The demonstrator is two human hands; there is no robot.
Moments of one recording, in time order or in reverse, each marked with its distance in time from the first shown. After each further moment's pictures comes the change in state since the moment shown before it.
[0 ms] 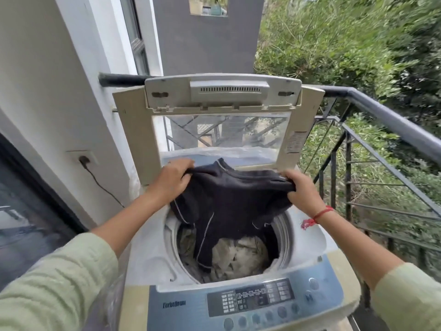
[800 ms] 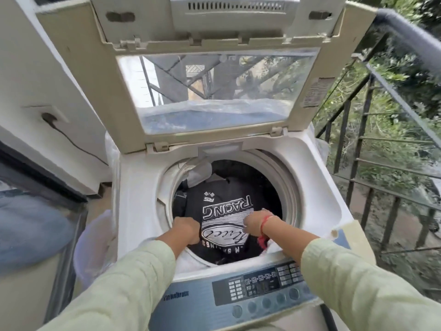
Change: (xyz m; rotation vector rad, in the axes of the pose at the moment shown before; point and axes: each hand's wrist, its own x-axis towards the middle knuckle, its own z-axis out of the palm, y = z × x) left_hand -0.106 0.012 0.160 0.442 -1.293 -0.270; right_hand -0.057 0.015 0.196 -0.621 -1.191 0.128
